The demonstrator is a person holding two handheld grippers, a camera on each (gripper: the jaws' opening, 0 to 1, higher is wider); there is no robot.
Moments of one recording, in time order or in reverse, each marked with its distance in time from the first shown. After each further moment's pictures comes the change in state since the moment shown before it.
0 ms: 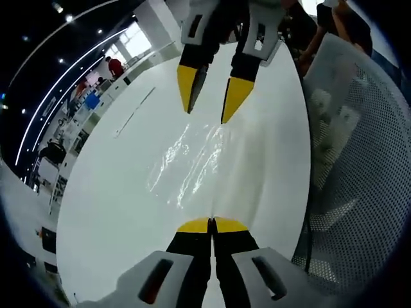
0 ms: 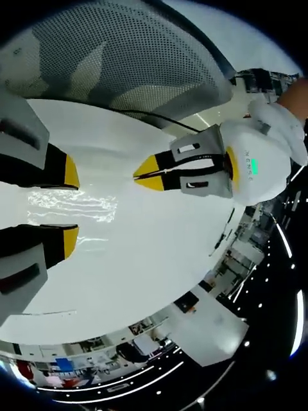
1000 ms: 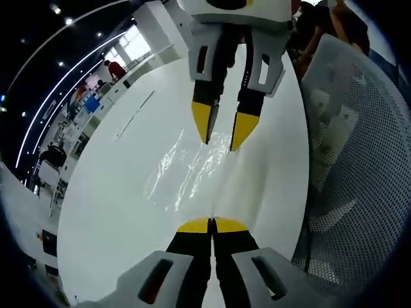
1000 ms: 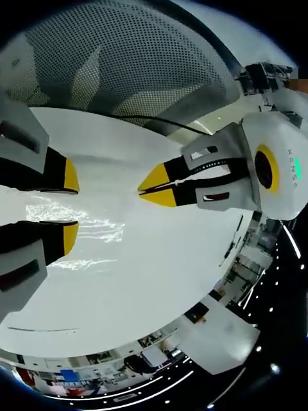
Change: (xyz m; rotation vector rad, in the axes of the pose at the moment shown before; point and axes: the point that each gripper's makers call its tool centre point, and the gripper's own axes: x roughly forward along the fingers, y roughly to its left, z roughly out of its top) left arm -0.005 -0.002 0.005 0.014 -0.022 0.003; right arm 0.020 0.025 -0.006 0.030 0.043 0.086
